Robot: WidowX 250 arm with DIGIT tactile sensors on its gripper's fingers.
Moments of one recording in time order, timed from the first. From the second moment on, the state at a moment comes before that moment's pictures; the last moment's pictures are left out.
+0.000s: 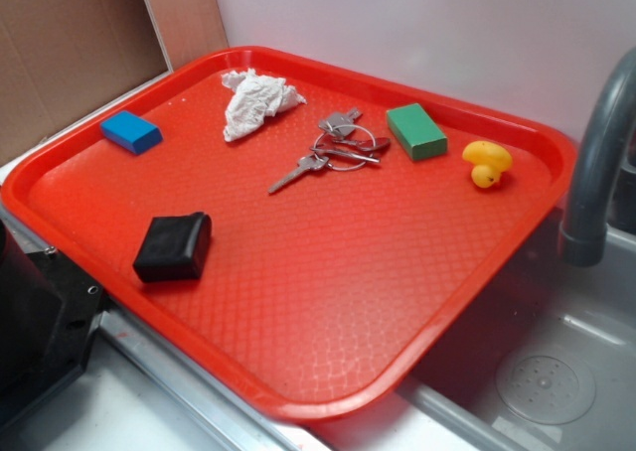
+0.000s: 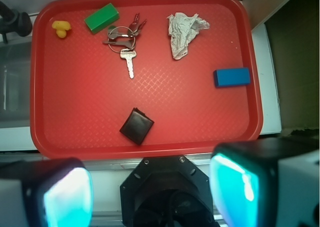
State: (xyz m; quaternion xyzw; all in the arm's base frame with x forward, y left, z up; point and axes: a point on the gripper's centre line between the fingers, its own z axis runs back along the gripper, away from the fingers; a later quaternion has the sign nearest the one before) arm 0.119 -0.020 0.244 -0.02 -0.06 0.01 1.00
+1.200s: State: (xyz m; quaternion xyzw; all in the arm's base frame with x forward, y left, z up) arm 0.174 0.078 0.140 0.03 -0.06 0.45 0.89
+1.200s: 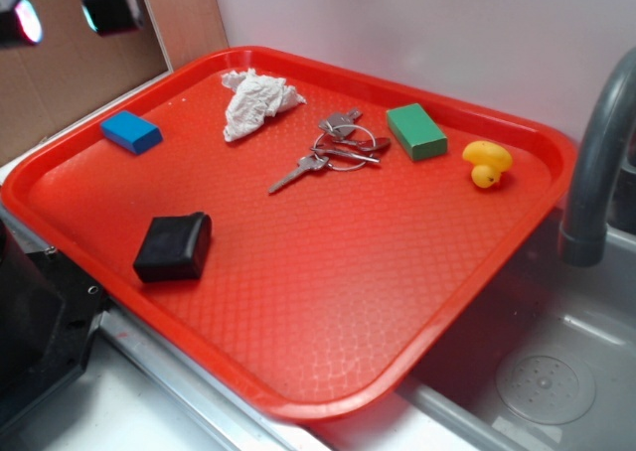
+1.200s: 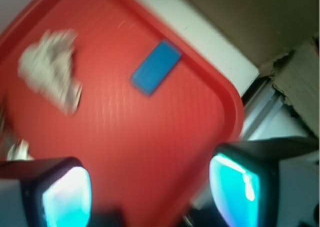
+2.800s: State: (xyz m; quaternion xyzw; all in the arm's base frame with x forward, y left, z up) arm 0.189 0.135 0.062 0.04 -0.06 0.62 0.78
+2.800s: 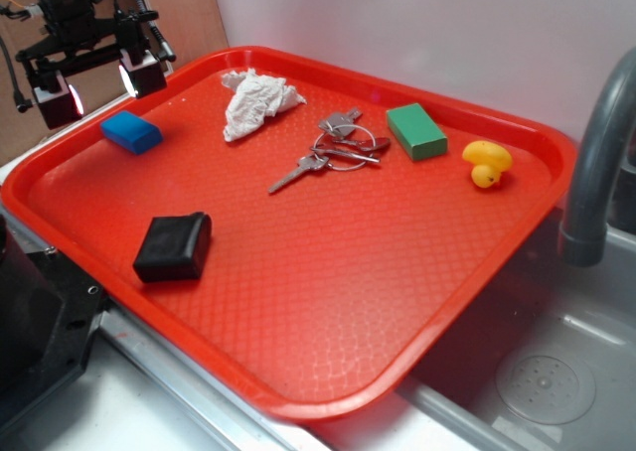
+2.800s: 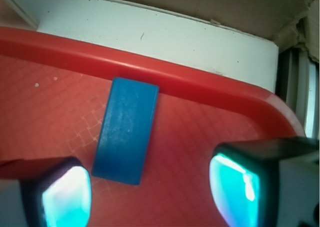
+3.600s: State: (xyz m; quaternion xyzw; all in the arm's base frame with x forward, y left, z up) arm 0.222 0.139 0.016 0.03 -0.07 0.66 0.74
